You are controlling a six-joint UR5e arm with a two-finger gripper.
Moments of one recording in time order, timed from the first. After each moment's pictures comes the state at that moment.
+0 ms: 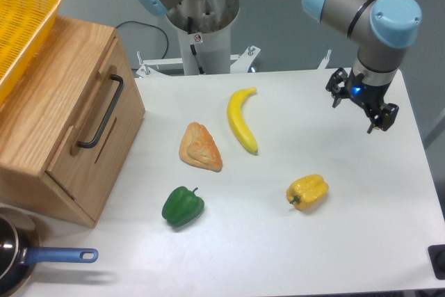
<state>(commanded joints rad) 2.85 -1.89 -1.57 -1.21 1.57 1.61</state>
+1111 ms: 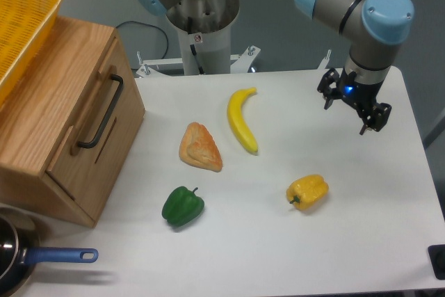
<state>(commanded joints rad) 2.83 -1.85 -1.59 -1.28 1.48 1.40</state>
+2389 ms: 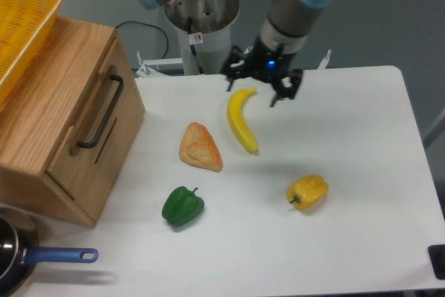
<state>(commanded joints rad) 2.55 -1.61 -1.66 -1.54 1.27 0.73</state>
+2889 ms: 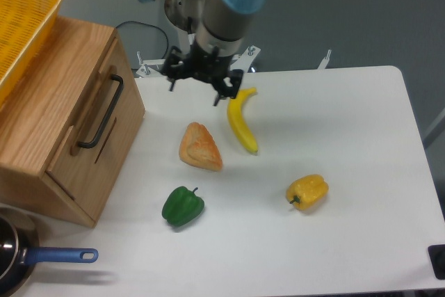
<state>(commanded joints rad) 2.41 -1.59 -1.67 -1.54 1.23 0.56</state>
